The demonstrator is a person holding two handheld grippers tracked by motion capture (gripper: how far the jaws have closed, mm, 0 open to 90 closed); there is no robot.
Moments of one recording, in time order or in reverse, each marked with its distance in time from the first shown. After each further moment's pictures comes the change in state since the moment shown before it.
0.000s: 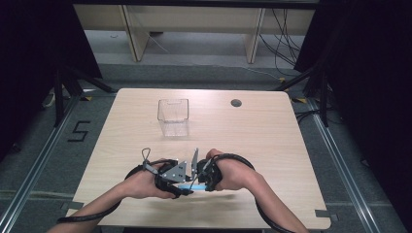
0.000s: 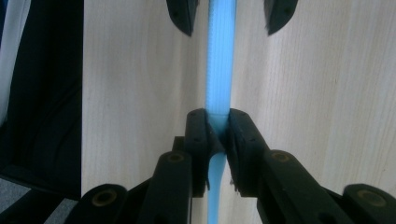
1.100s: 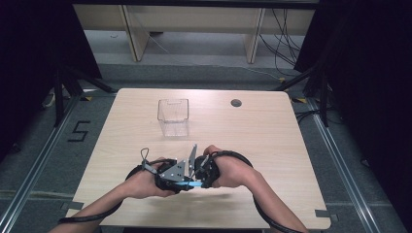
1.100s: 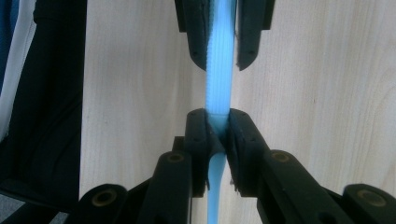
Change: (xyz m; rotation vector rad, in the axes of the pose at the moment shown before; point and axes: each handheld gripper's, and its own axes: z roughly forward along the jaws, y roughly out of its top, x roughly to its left) left arm 0.003 -0.005 0.003 -0.070 0.003 0.000; right arm -0.001 0.007 -0.010 -0.001 0.024 0.031
